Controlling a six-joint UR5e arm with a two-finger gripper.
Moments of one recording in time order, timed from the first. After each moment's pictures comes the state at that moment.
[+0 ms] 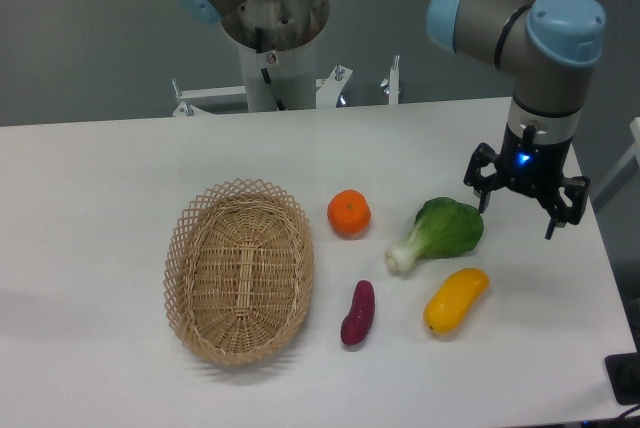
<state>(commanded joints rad) 2.76 -1.92 -1.53 -0.99 1.39 1.35</state>
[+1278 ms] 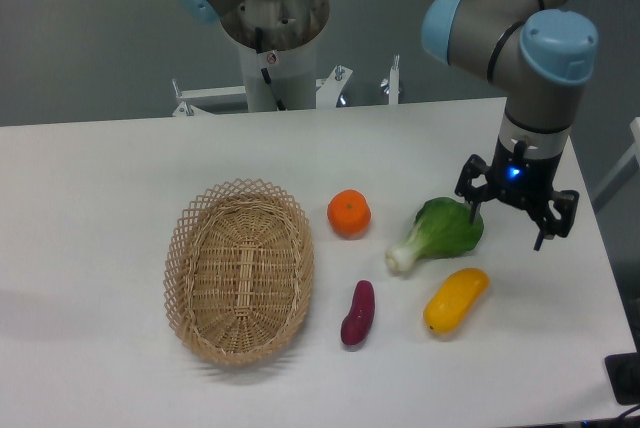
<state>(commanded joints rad) 2.72 -1.98 -1.53 -0.95 1.39 1.29</state>
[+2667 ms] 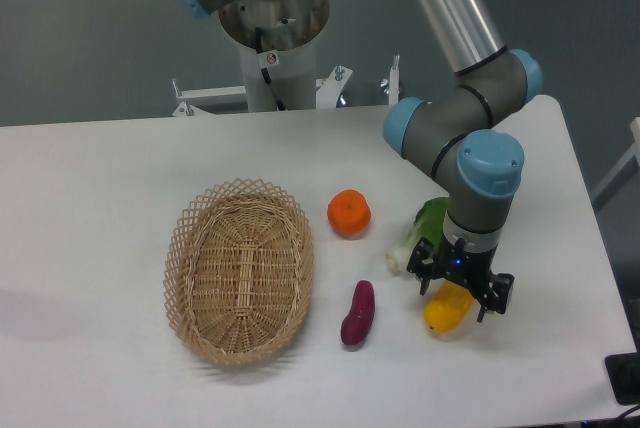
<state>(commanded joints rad) 2.61 -2.17 -1.59 -0.72 1.49 1.21</state>
